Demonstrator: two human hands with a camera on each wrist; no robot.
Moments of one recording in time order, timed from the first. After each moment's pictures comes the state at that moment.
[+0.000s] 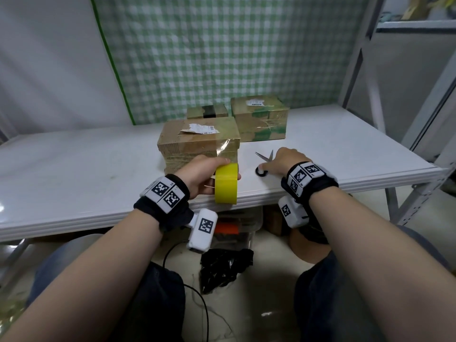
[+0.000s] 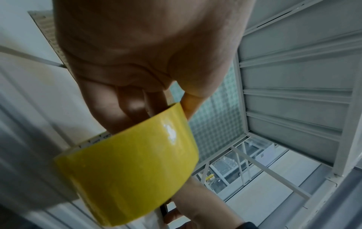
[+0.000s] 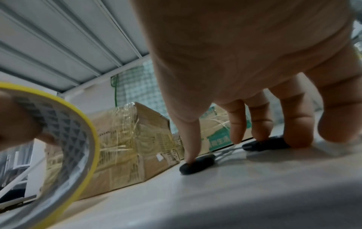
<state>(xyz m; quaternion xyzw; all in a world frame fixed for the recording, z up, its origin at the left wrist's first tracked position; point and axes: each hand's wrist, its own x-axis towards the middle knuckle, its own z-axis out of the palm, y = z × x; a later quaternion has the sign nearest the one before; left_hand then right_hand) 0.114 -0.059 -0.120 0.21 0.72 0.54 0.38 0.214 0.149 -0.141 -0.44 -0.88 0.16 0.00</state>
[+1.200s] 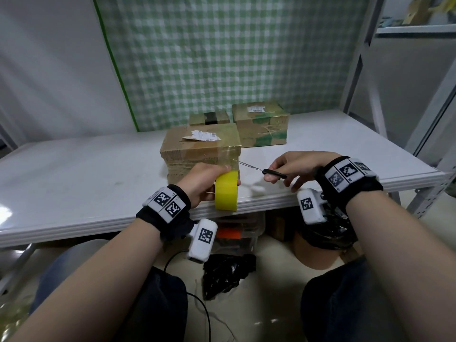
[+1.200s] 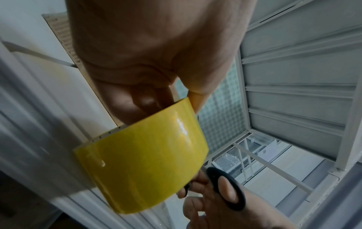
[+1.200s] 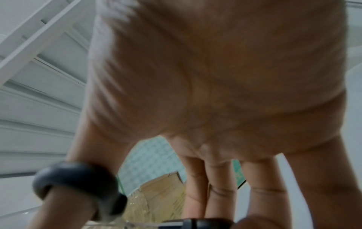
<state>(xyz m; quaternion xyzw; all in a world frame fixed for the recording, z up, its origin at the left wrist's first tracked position) 0.122 -0.065 -0.122 0.23 0.71 0.56 0.36 0.255 0.163 -0.110 -0.25 -0.84 0.47 -0.11</state>
